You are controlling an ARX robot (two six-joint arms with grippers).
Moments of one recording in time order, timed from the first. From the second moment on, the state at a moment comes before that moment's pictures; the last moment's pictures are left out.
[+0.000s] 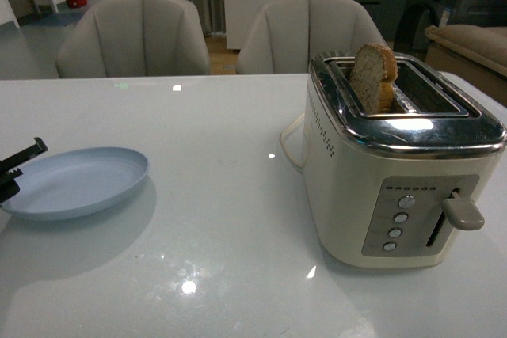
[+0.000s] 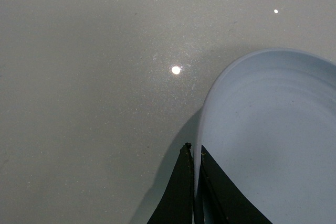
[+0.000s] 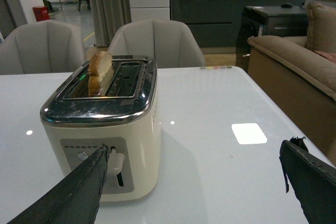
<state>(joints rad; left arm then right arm) 0.12 2.11 0.98 0.40 -0.25 -0.52 0.00 0.00 0.01 0.00 0.00 0.00</state>
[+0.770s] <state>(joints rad) 0.09 2.16 1.01 0.35 -0.34 -0.34 0.00 0.00 0.01 0.00 0.00 0.00</state>
